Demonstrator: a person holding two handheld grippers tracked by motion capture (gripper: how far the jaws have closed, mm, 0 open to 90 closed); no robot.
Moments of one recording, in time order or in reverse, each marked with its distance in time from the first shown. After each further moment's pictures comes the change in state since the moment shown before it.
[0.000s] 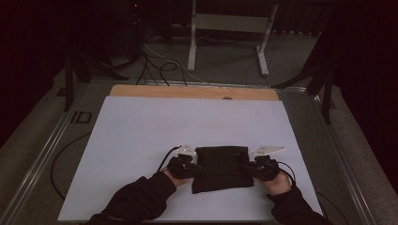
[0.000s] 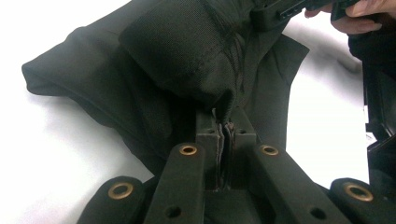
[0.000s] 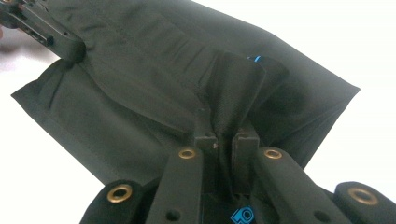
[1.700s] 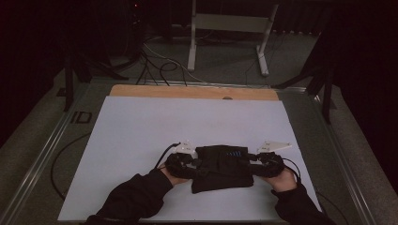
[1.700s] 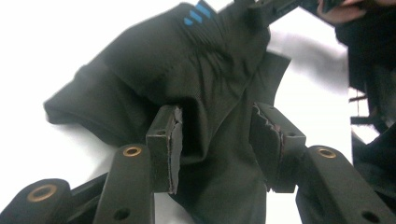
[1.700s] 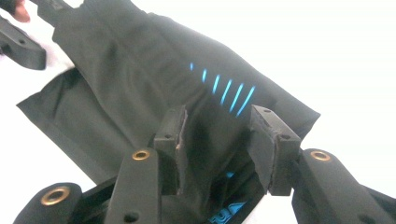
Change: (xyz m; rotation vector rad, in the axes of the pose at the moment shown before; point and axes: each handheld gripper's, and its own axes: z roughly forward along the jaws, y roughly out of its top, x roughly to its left) left arm -0.006 0.016 -0.024 -0.039 -0.001 0.066; right arm -0.005 0.013 -0.018 -0.051 -0.026 -0.035
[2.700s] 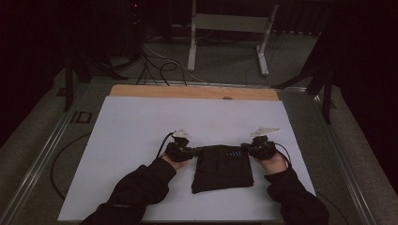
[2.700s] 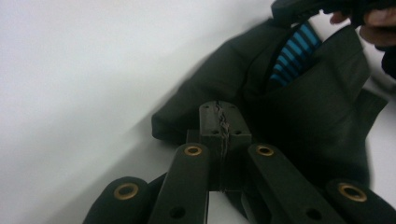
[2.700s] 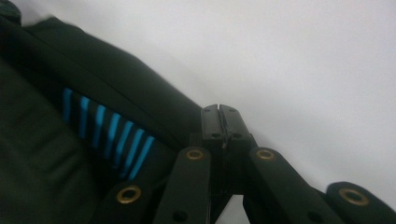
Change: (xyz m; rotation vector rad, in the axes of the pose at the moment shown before) left arm 0.050 0.002 0.028 0.005 0.125 -0.159; right arm -0.046 0.013 0.051 0.083 -0.106 0.039
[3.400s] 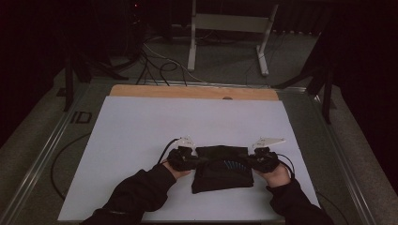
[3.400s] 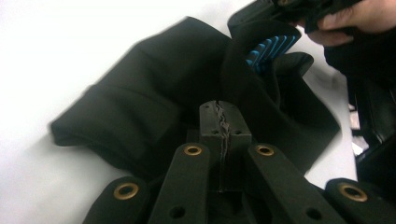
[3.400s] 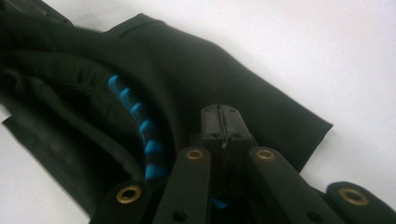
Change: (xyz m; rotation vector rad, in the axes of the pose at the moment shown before) left arm -0.039 -0.005 -0.020 -0.010 -0.175 0.153; right arm 0.040 -0.013 -0.037 -0.059 0.131 -0.005
